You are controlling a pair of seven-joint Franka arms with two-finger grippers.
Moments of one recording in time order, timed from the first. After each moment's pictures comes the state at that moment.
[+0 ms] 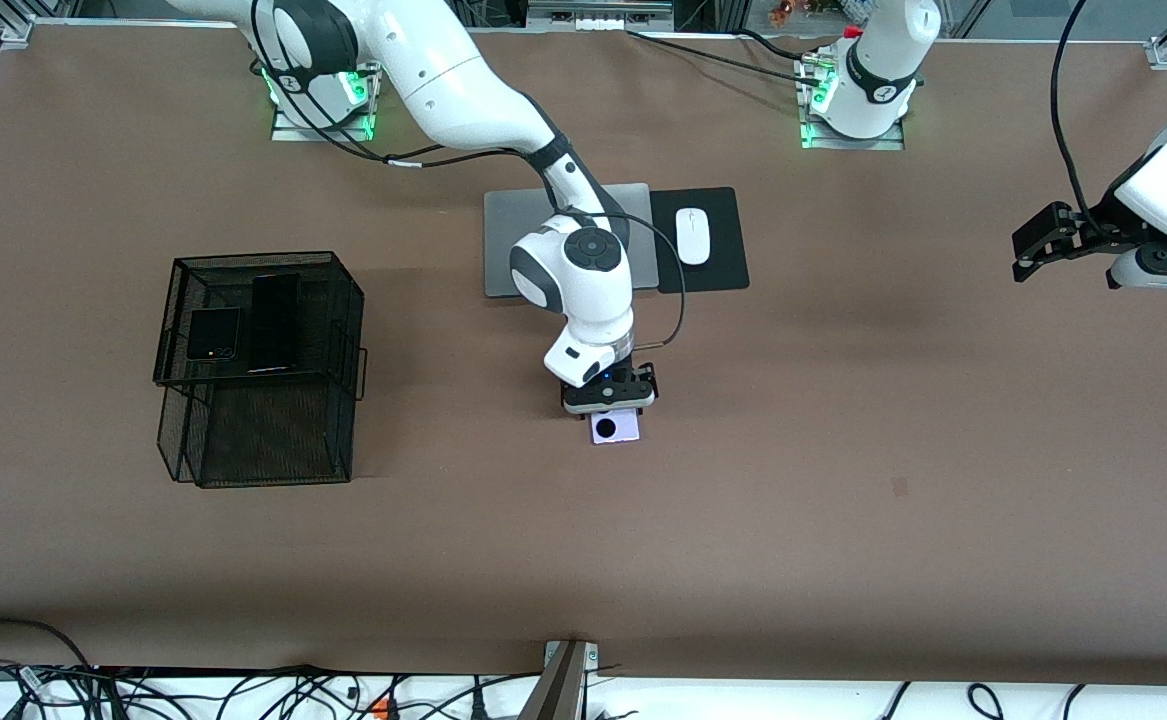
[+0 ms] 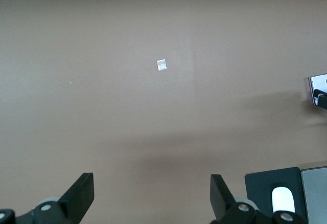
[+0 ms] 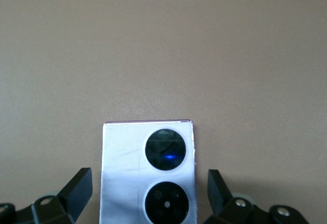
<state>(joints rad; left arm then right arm) 0.00 0.00 -0.05 -1.63 0.04 1.69 0.01 0.97 1.12 -0.30 -1.11 0.06 2.53 0.75</state>
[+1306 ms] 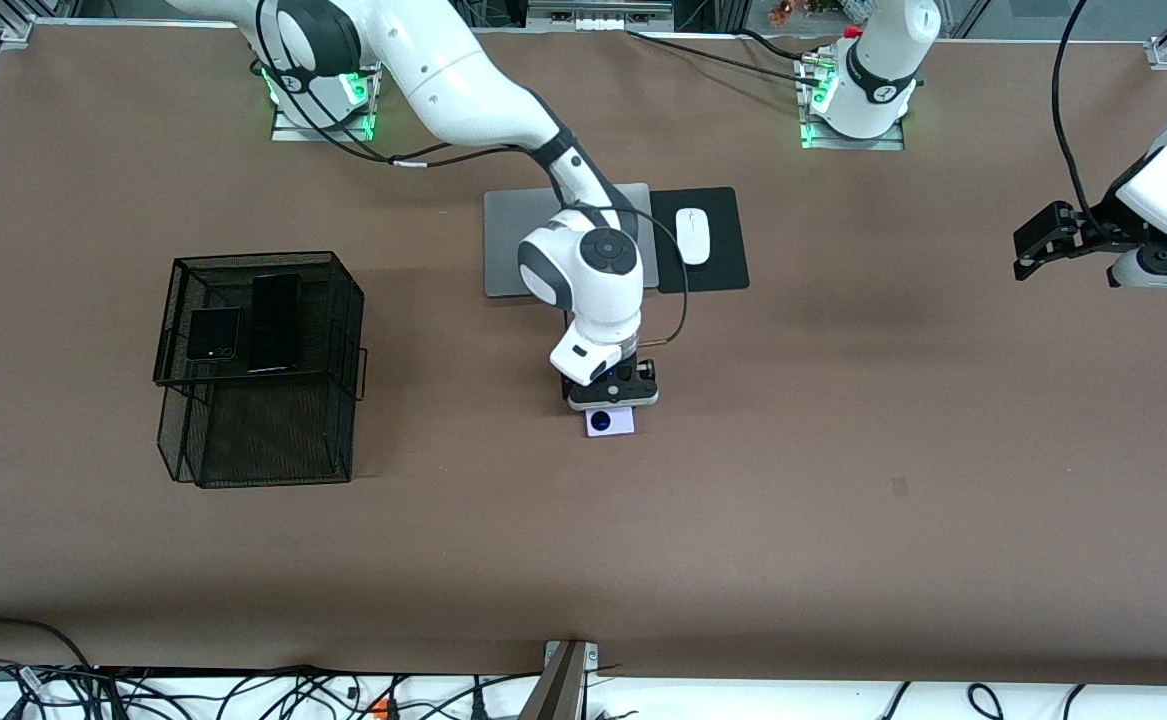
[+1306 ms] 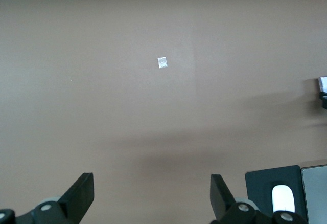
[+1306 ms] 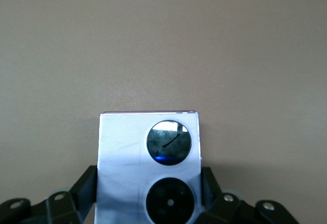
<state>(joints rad) 0.00 0.00 -0.05 -1.63 0.04 1.68 0.01 0.97 1.08 -0.30 -1.02 0.05 2.28 0.74</state>
